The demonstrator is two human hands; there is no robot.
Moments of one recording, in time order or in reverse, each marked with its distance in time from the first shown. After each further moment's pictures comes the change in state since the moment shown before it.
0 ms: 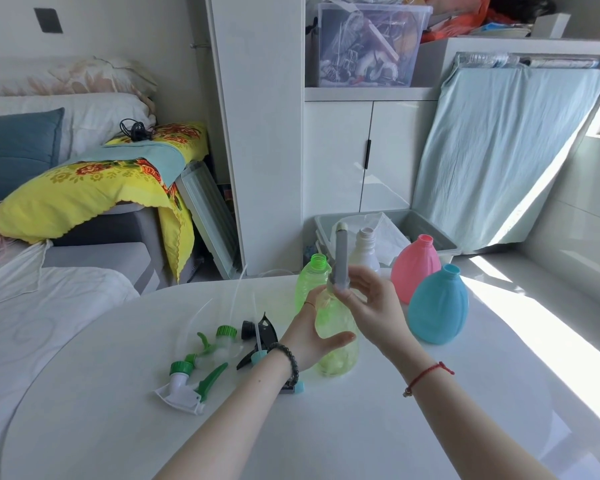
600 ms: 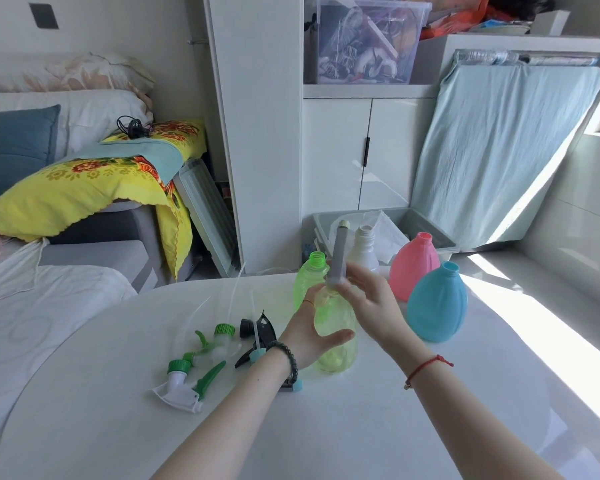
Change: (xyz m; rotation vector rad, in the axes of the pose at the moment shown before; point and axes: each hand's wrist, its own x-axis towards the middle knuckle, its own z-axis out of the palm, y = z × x) left_hand 0.001 0.000 0.000 0.002 0.006 -0.010; right_hand 0.005 0.000 -0.002 -0.070 -0.070 0.011
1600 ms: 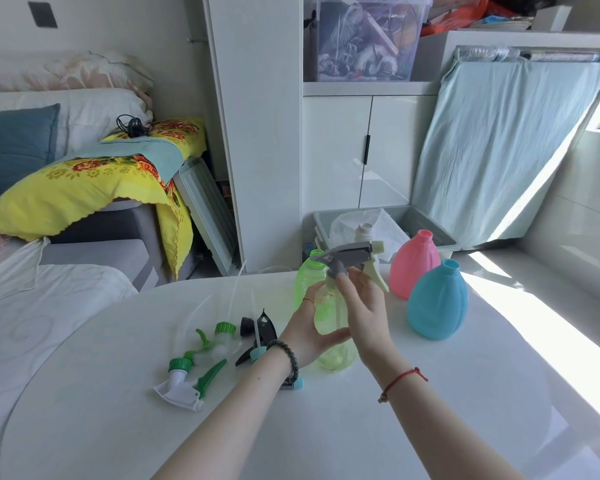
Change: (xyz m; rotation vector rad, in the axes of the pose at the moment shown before) left_hand -0.001 0.000 0.001 -0.011 0.001 -0.008; right_hand -0.008 0.015 0.027 0.223 0.290 0.192
